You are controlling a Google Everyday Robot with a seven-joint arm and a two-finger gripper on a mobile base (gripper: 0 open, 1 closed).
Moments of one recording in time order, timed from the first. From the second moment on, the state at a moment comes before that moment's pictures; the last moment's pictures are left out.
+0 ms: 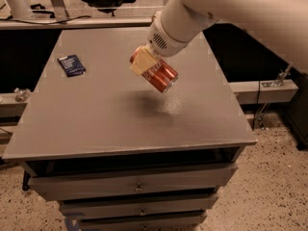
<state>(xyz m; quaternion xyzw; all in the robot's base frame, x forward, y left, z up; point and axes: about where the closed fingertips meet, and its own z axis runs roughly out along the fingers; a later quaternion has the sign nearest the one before) 0.596 0.003 0.926 -0.42 0.85 0.09 0.31</state>
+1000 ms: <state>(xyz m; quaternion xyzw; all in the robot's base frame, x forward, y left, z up) 0.589 -0.008 1.002 -0.37 0.72 0.26 0.52</state>
